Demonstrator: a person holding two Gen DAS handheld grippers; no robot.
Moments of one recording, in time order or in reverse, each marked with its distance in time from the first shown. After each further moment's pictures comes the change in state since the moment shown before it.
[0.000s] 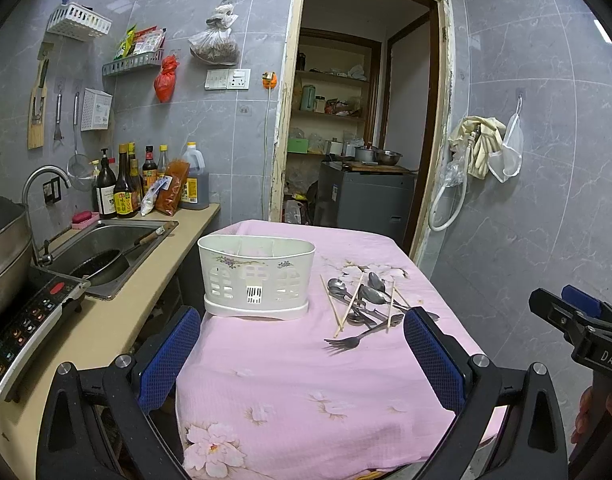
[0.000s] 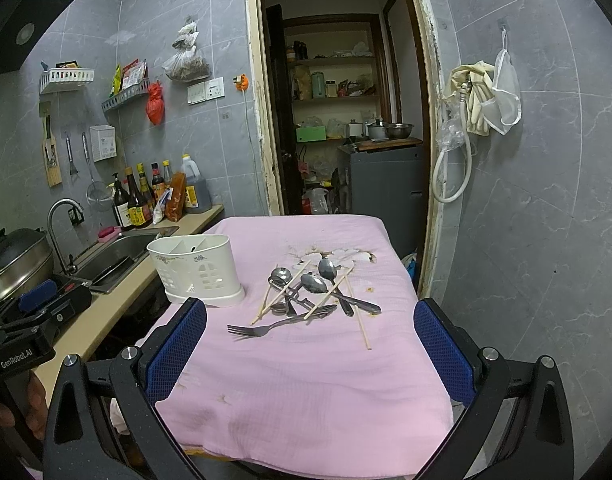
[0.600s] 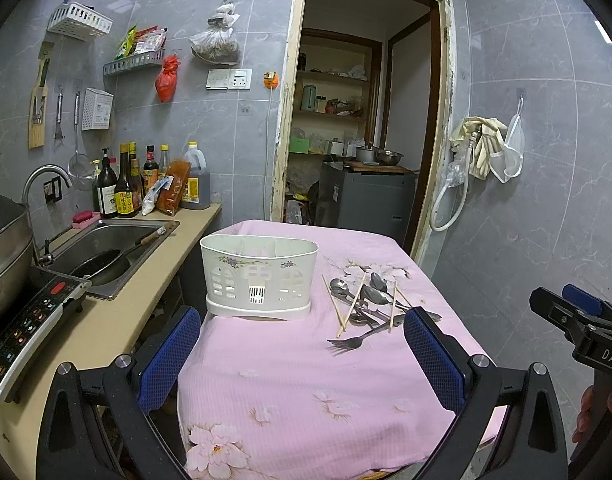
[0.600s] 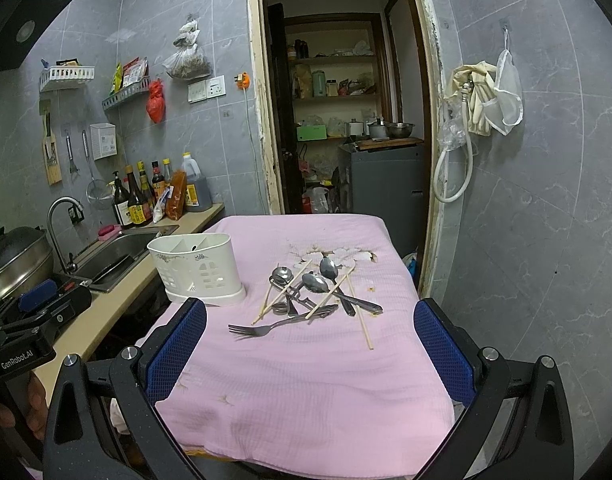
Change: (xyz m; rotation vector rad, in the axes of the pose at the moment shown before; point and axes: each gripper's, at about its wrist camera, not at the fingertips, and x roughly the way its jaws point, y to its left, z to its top) left arm 0.000 0.000 0.000 0.001 0.001 0.000; right arm 0.003 0.006 -0.001 -0.001 0.003 0.000
